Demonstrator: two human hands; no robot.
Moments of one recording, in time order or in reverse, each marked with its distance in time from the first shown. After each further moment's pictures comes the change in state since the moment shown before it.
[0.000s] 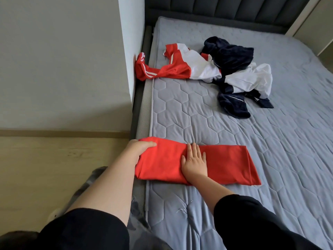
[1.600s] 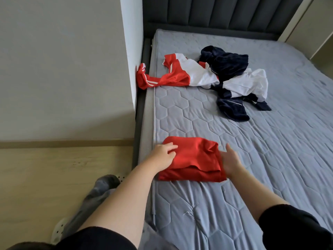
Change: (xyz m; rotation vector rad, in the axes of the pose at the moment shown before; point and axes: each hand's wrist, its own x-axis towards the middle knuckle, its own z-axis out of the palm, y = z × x) left_hand -0.036 0.000 0.030 0.719 -0.154 0.672; right_hand -0.009 0.042 -0.099 1.810 -0.349 0.495
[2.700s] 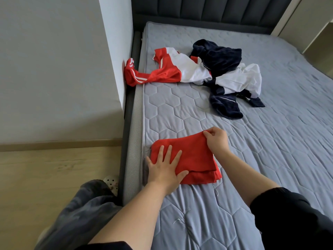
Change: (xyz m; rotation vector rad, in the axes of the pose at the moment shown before) left_hand 0.009 -0.005 0.077 0.654 -0.038 0.037; right_hand 0.050 -0.034 0.010 -0.939 0.473 -0.599
